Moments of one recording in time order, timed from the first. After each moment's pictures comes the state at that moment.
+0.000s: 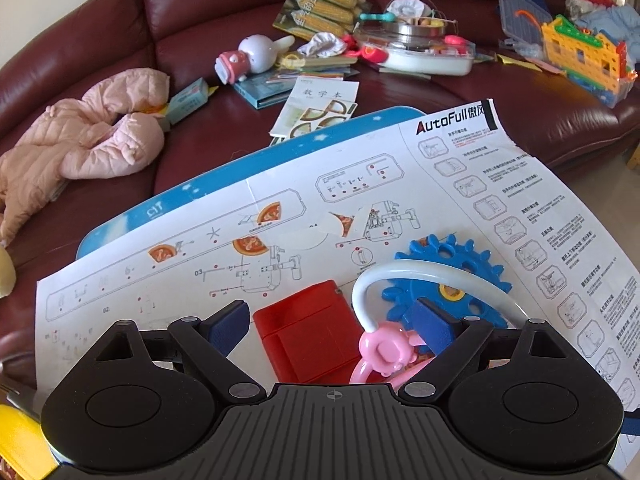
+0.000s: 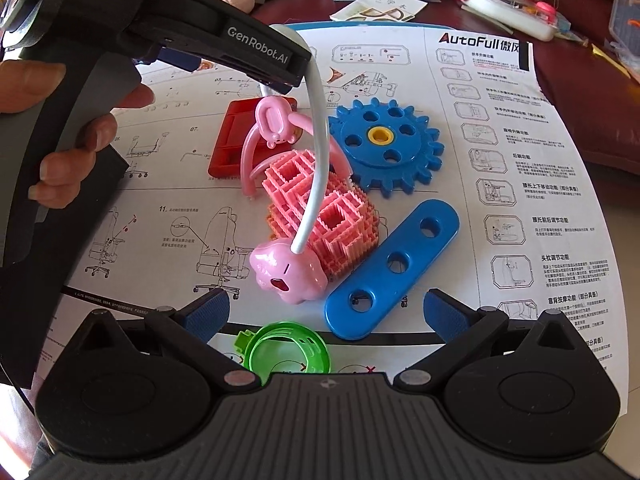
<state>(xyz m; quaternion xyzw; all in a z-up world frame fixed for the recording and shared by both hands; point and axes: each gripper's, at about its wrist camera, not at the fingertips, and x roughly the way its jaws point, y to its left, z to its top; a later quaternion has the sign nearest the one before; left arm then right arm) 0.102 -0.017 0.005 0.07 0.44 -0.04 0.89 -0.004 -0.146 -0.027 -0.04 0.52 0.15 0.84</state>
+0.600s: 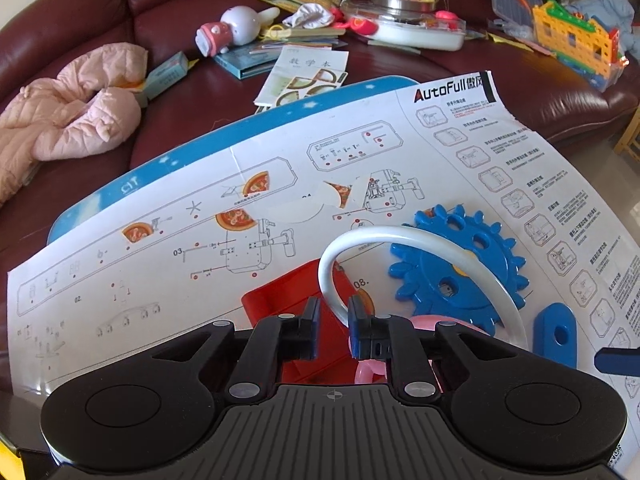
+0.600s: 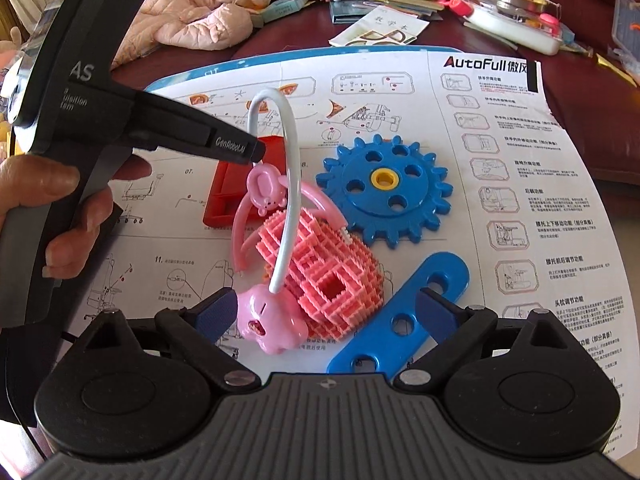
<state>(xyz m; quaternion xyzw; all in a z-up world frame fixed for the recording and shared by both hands) 0.113 0.006 -0.025 0.06 0.47 -0.08 0.88 0.029 -0.139 -0.025 -0.02 0.49 0.16 0.86</state>
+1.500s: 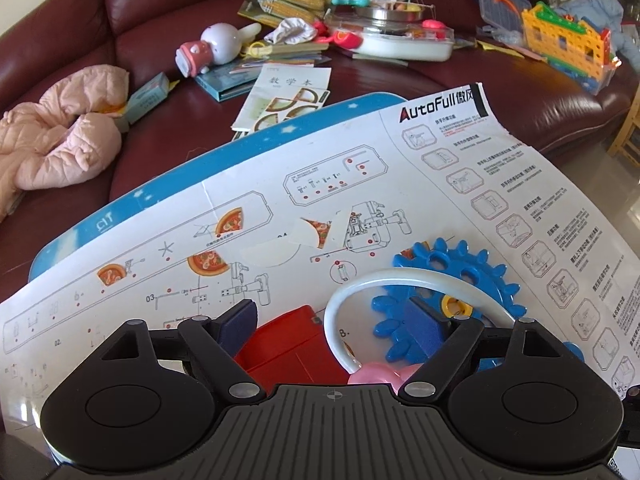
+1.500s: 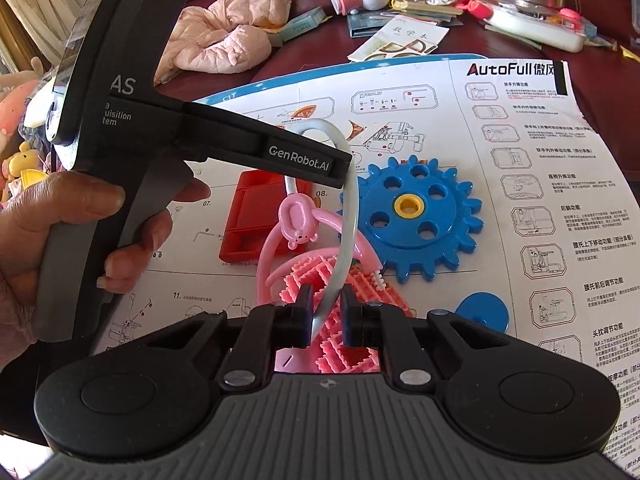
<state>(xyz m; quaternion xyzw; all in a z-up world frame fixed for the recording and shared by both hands) 0.143 -0.020 -0.032 0.07 0.45 -0.09 0.88 0.051 -0.151 -0.032 0.04 0.48 0.20 0.85</state>
